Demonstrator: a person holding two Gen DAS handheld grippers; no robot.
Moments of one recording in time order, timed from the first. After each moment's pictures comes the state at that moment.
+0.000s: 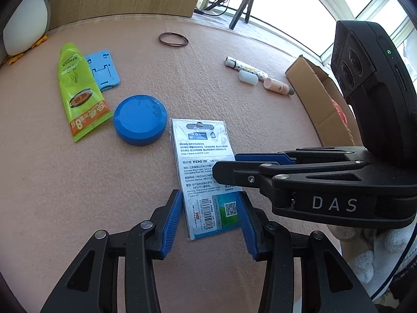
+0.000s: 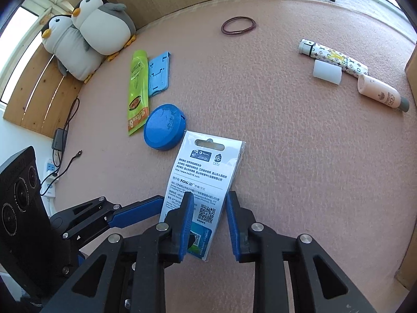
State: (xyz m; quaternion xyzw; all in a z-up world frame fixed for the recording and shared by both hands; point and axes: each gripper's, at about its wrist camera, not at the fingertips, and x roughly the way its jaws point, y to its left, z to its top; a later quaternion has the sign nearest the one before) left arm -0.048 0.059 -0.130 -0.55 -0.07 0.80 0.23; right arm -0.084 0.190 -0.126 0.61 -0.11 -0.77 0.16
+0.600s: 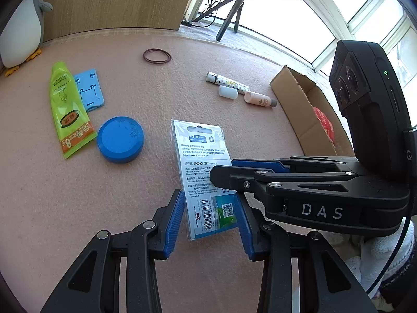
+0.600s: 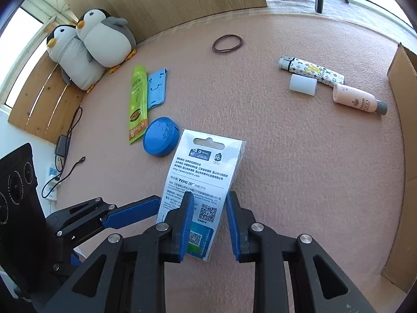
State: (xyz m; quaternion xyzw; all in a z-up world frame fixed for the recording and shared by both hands) left arm -0.050 0.081 -0.104 -0.52 -0.08 0.81 0.25; right arm -0.076 0.219 -0.100 0.58 -0.13 -0.79 0.15
